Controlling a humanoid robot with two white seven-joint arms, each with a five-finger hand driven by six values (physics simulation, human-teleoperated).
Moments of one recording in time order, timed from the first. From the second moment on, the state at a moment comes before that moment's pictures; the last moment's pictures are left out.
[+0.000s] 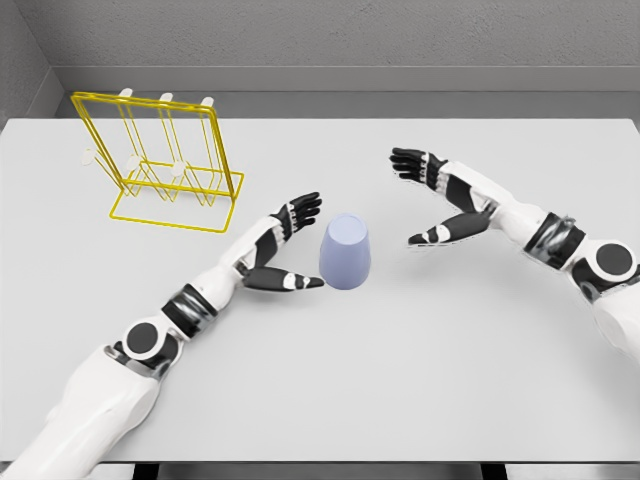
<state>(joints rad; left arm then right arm) -0.29 0.29 -0.61 -1.27 0.46 -0.37 -0.29 -0.60 -0.64 0.81 -1.13 -0.72 -0.45 0.52</state>
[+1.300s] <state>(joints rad) -0.32 0.21 -0.62 -1.21 0.42 -0.37 -0.29 -0.74 -0.94 0.84 -1.13 -0.35 -0.61 0.52</state>
